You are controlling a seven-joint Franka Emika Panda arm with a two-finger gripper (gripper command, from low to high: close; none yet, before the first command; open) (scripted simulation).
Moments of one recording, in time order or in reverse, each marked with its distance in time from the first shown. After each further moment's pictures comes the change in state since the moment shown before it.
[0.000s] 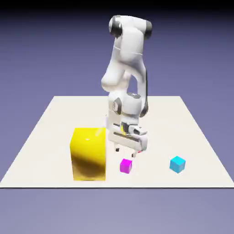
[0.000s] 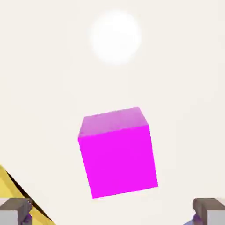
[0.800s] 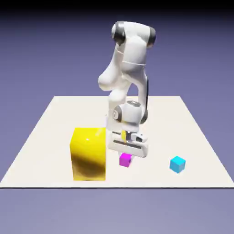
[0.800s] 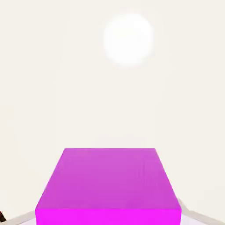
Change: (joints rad) arm -0.105 -0.068 0.115 0.016 0.009 0.058 -0.071
